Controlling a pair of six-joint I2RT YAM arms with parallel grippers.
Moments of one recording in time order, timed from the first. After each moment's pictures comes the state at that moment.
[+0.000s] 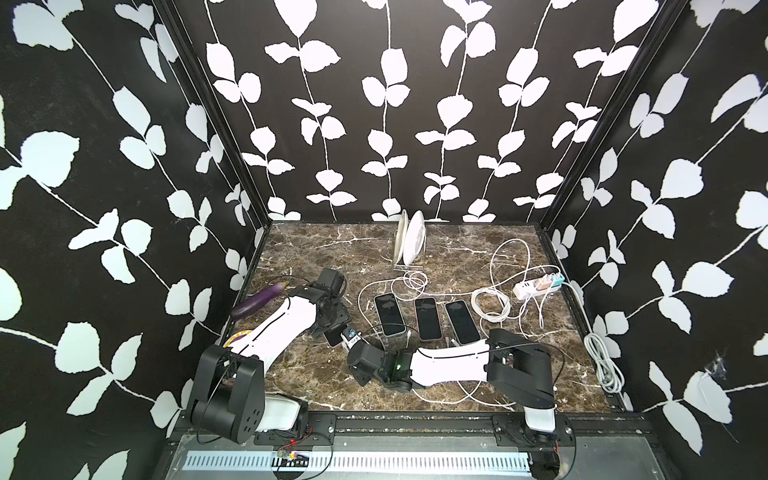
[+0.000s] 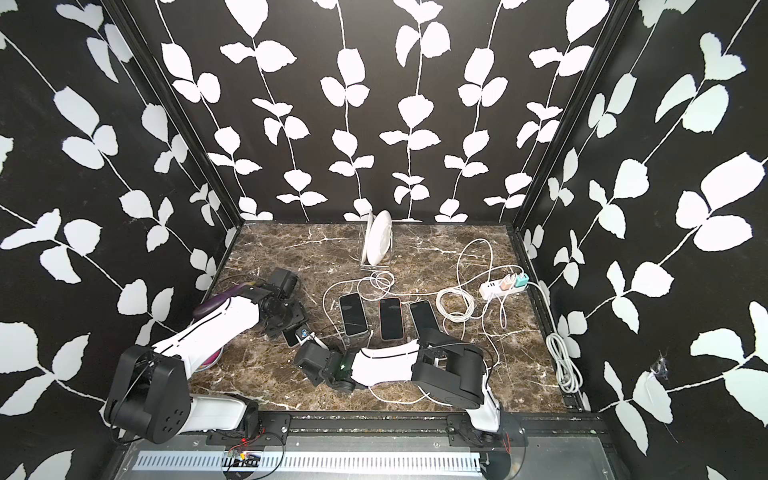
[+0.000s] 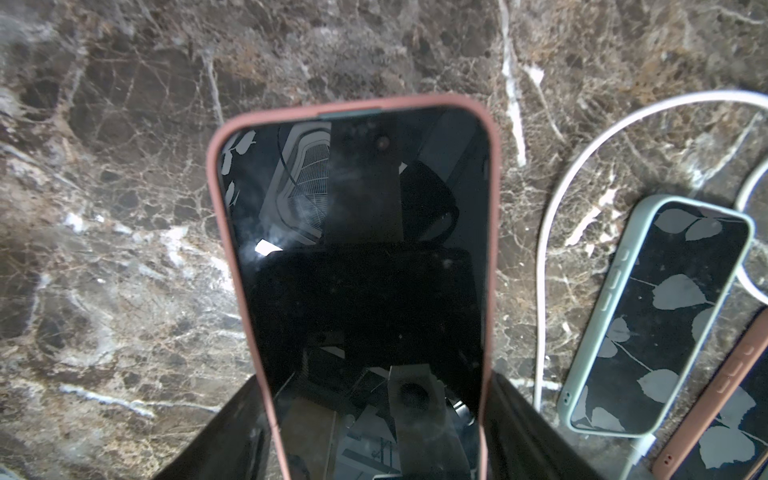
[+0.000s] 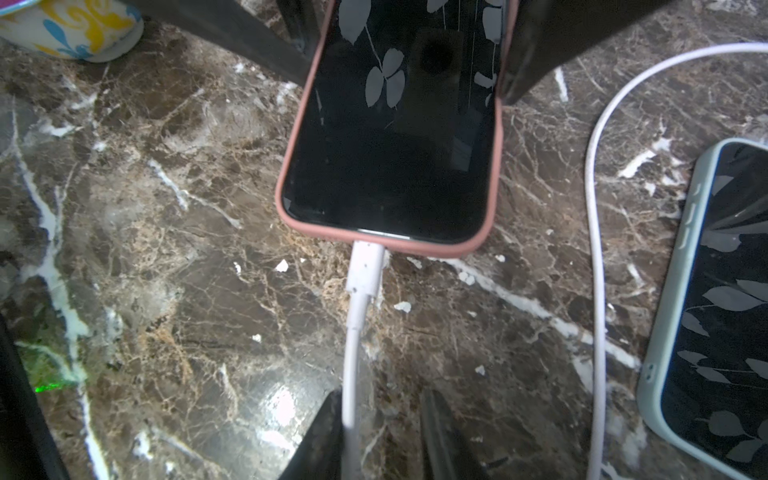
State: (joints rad) left arm -0.35 1.36 0.88 -0.83 -0.07 -0.80; right arm 1.33 1.96 1.20 -0.05 0.27 0.42
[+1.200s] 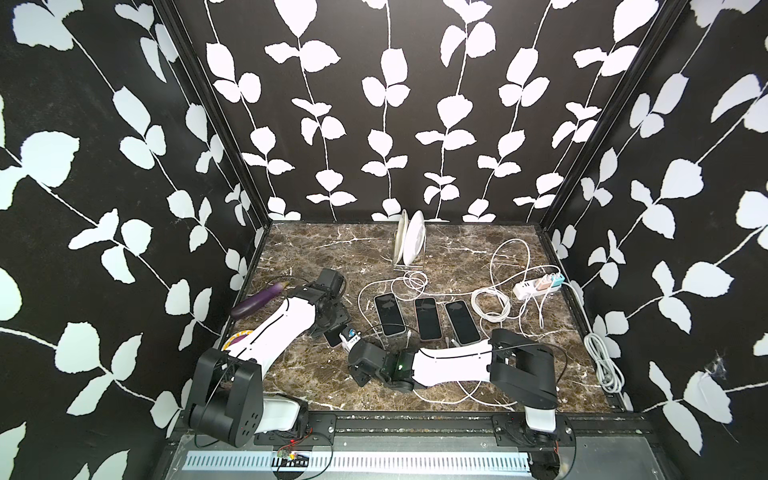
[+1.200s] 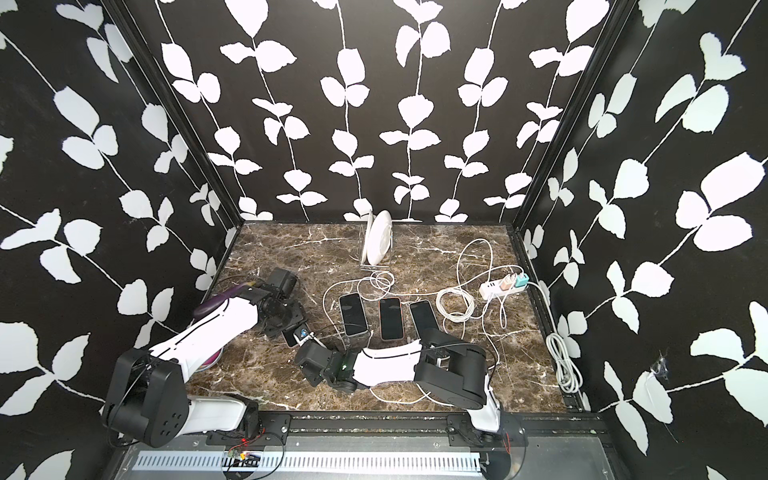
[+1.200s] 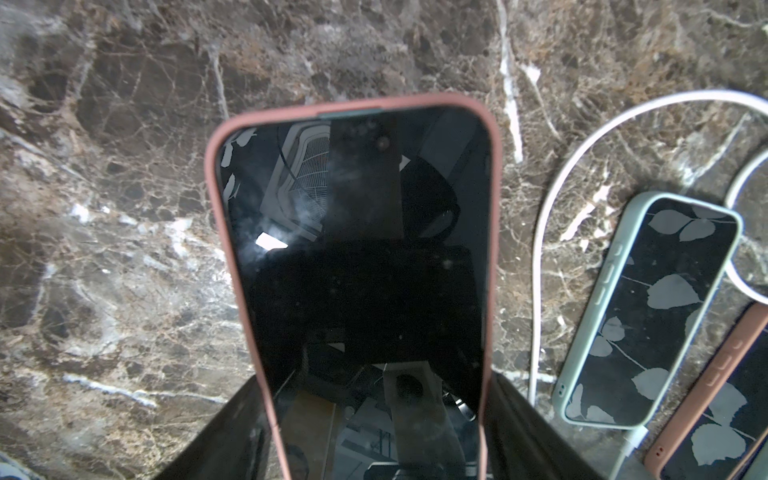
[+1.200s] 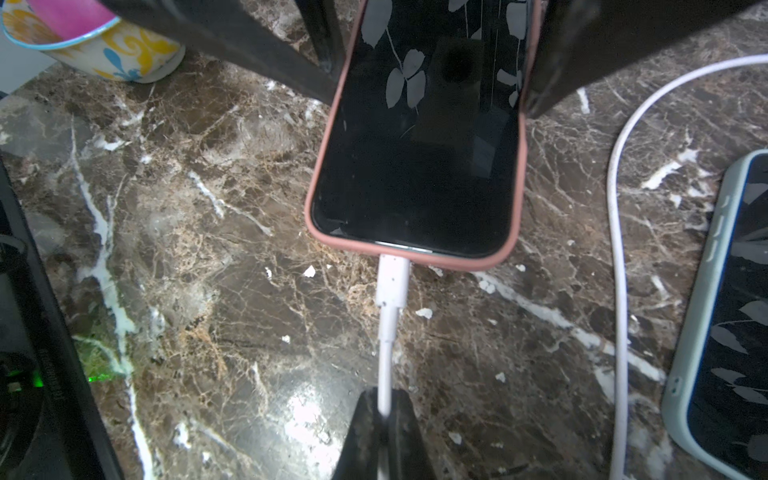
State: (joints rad) left arm -0.35 1.34 0.88 -0.84 -0.07 -0.81; right arm 1.33 1.94 1.18 -0.01 0.23 0.41
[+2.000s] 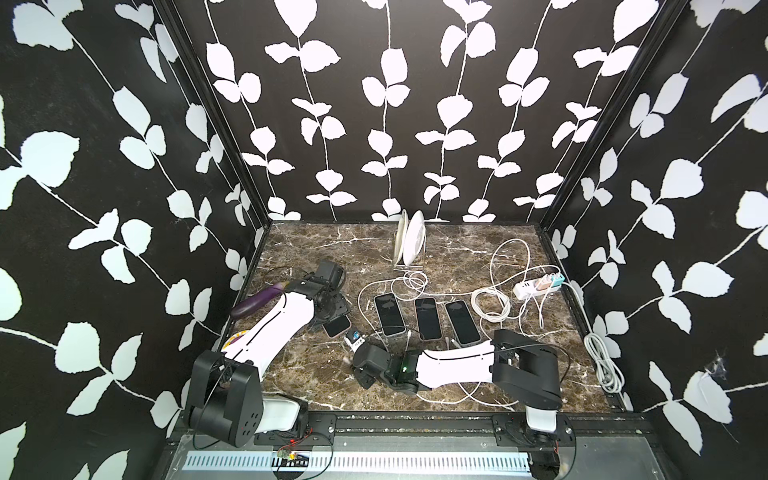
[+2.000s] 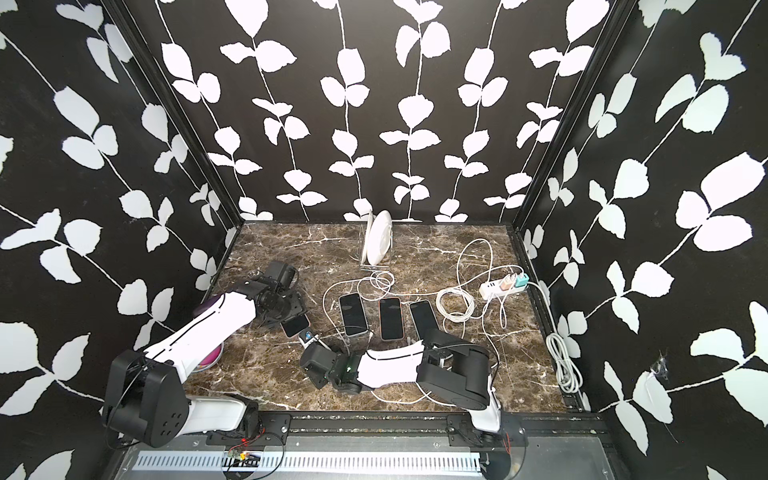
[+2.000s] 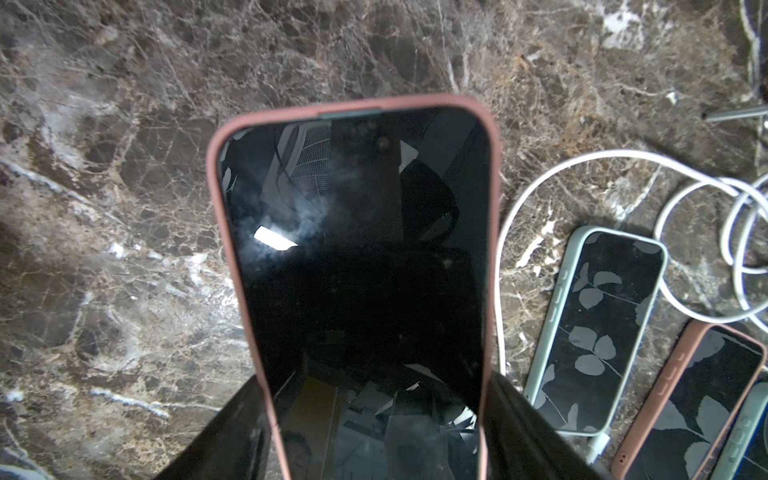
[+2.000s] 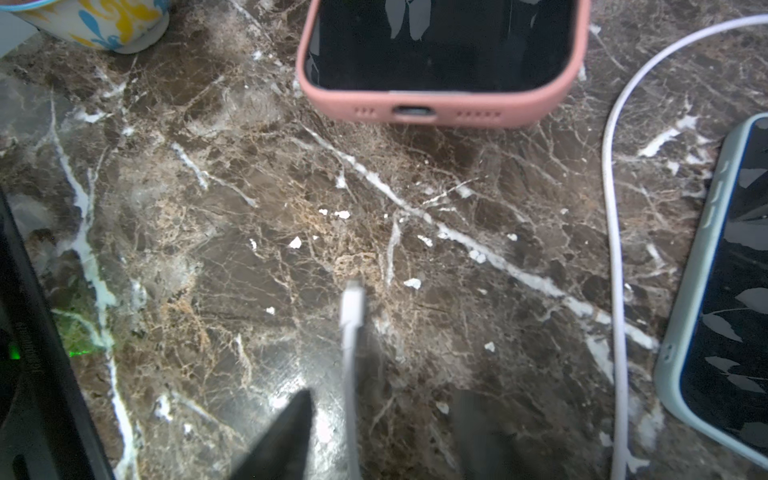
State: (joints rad) left arm -0.35 1.34 0.96 -0.86 -0.11 -0.79; right arm 1.34 1.92 1.12 0.00 0.22 0.42
